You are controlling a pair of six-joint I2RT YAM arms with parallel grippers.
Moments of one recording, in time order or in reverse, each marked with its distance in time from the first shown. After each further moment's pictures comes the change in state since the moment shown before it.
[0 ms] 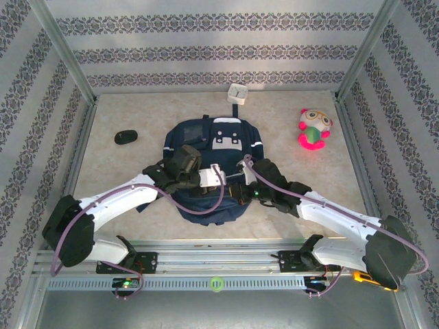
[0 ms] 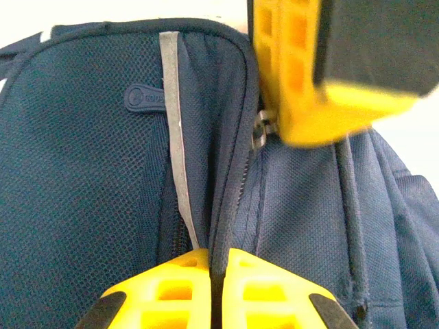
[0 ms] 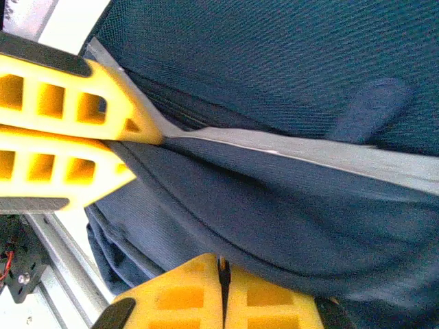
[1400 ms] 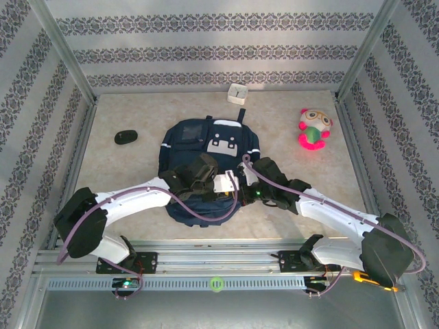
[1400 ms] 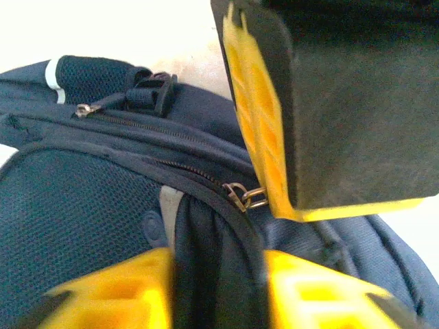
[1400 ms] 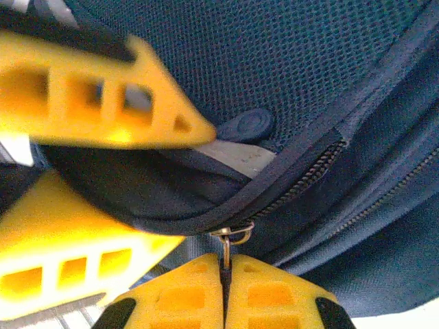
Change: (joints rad) left arm -0.164 0.117 0.034 0.117 -0.175 -0.103; right arm -0.013 0.040 0.018 -0.071 -0.045 -0.051
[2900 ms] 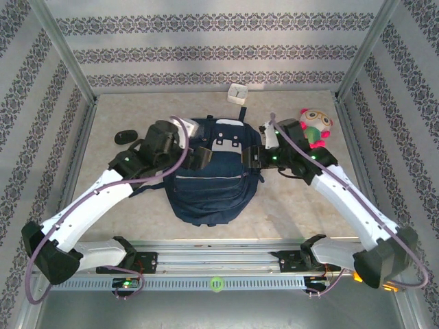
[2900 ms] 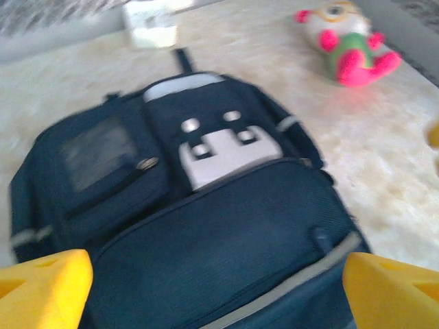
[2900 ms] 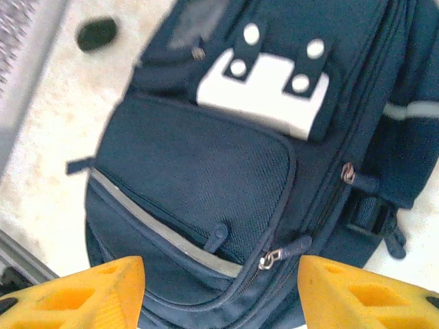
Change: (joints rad) left arm 0.237 -0.272 0.270 -0.380 -0.158 -0.805; right arm -0.216 0.048 0.481 -0.442 0.058 -0.006
